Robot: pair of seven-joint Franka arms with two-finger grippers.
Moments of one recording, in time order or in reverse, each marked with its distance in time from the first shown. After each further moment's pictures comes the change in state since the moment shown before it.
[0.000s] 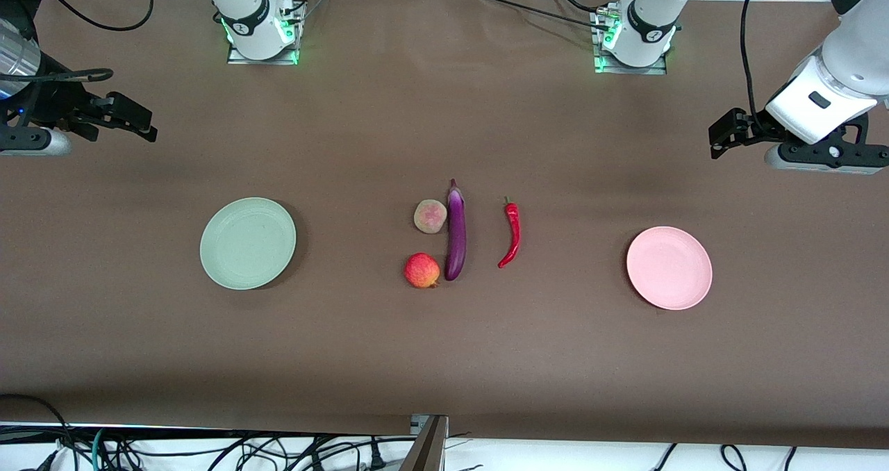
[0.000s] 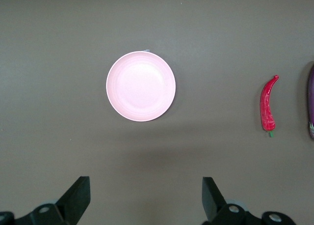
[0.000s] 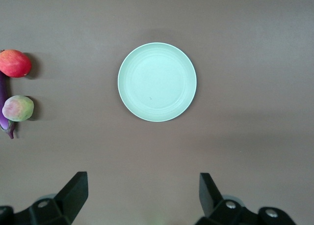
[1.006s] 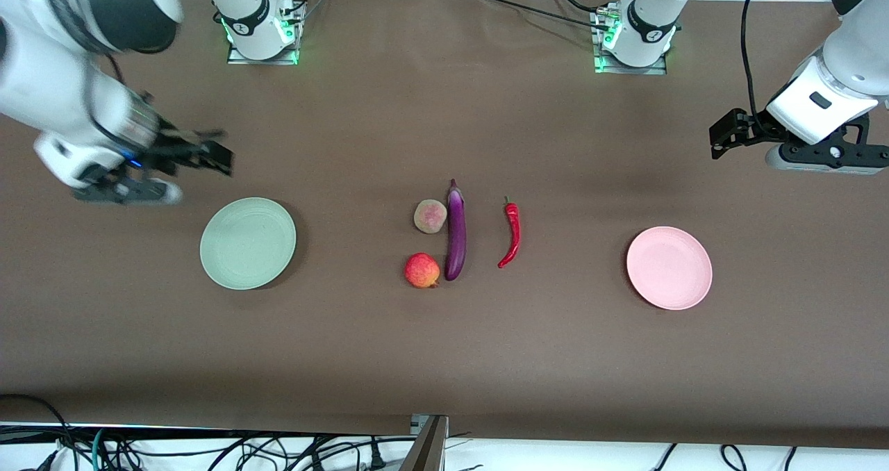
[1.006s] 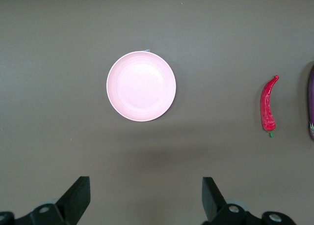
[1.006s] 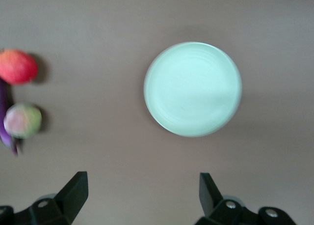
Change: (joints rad) left arm 0.000 0.001 0.001 0.000 0.000 0.000 0.000; right arm 0.173 0.240 0.036 0.016 -0.002 0.186 0.237
